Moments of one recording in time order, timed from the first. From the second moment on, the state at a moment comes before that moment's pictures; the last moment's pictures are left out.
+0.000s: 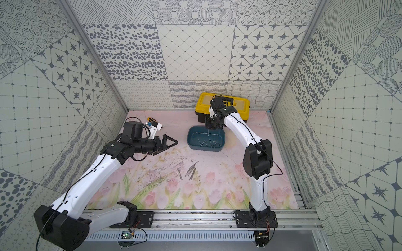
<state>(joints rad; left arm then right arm) -0.27 1.17 1.11 -0.67 0.65 -0.56 0.43 2.03 1.94 -0.96 -0.19 0.36</state>
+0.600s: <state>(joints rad) -0.33 1.24 1.05 -0.74 0.59 -0.46 0.43 2.10 1.84 -0.93 -0.02 0.23</state>
